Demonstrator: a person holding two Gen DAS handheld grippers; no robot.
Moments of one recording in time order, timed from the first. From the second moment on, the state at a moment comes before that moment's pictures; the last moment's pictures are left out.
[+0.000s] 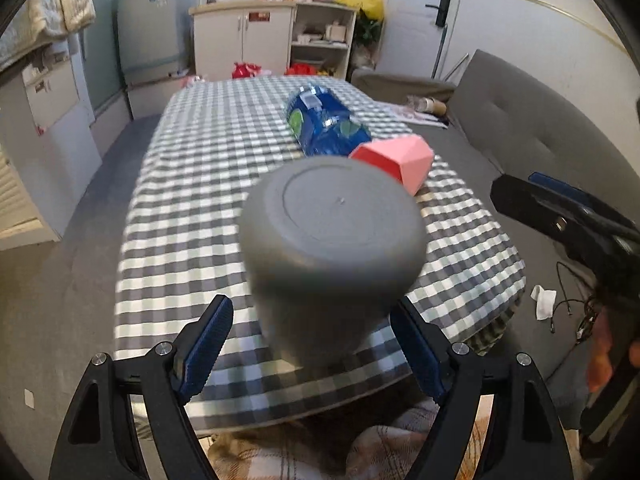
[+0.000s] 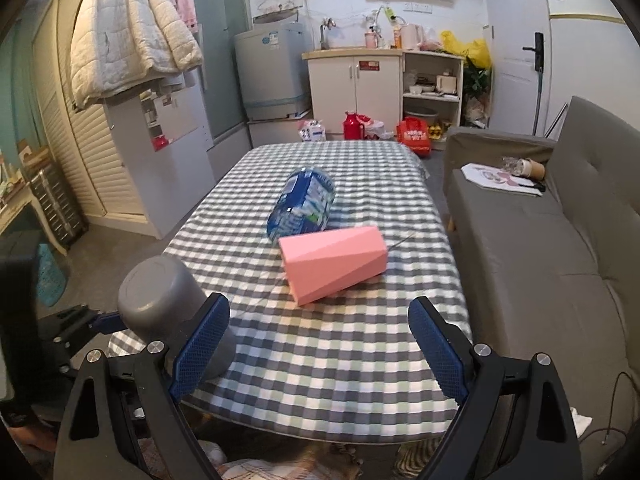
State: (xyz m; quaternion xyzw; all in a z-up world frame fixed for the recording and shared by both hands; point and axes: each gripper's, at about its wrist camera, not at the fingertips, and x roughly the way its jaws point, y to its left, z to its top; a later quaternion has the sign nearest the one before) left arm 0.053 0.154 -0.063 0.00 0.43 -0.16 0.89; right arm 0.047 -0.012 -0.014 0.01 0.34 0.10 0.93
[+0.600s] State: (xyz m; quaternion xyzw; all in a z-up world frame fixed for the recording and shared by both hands) left arm 0.112 0.146 -0.062 0.01 0.38 -0.14 0.92; right arm 0.066 -0.017 -0.027 0.01 0.35 0.09 0.93
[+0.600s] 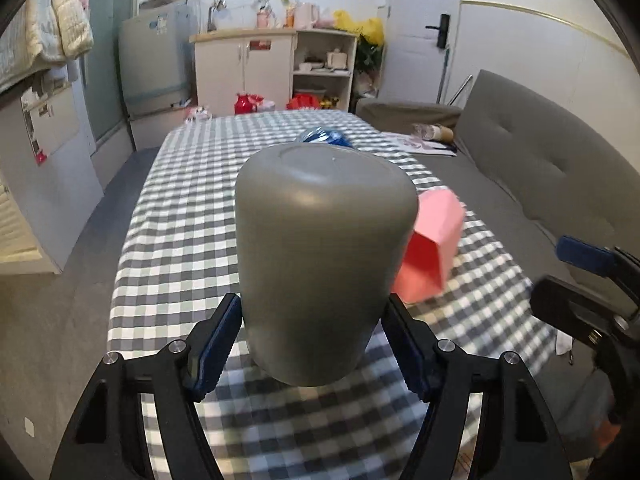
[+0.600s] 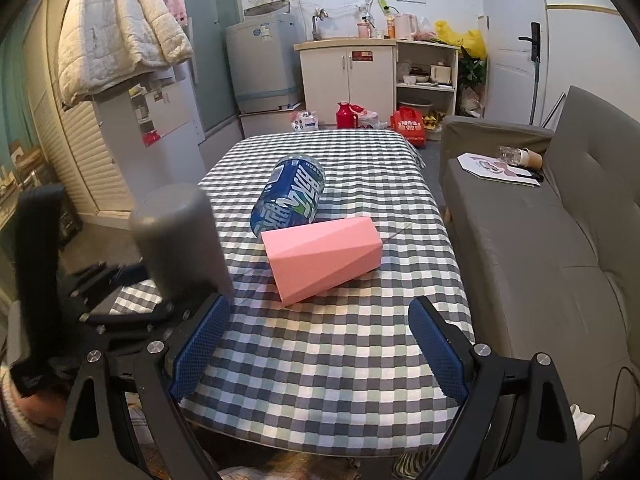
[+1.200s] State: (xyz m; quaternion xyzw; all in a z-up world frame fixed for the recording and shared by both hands) left arm 0.113 0.145 -0.075 0.04 0.41 -0.14 0.90; right arm 0.063 -0.017 -0.027 0.01 0.35 0.09 0.93
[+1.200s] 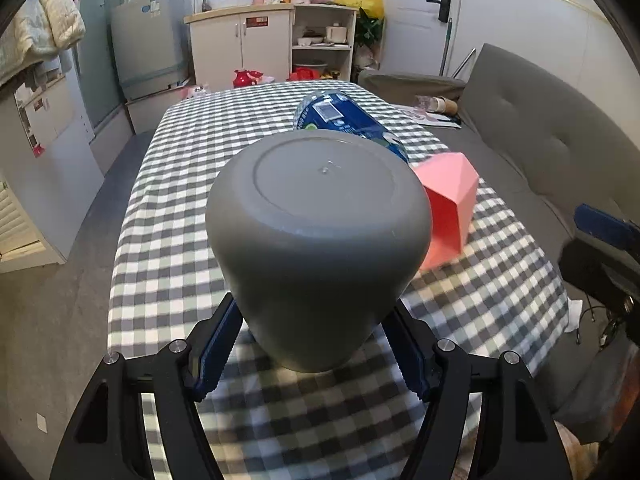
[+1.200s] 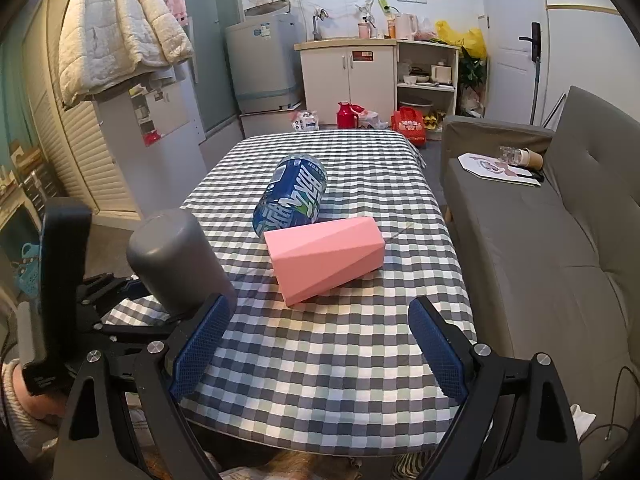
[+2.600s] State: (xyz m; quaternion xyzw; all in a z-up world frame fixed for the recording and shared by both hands) left arm -0.028 0.215 -0.008 -0.02 0.21 -0.03 0.98; right arm -0.016 0.012 -0.012 0.00 0.24 0.05 0.97
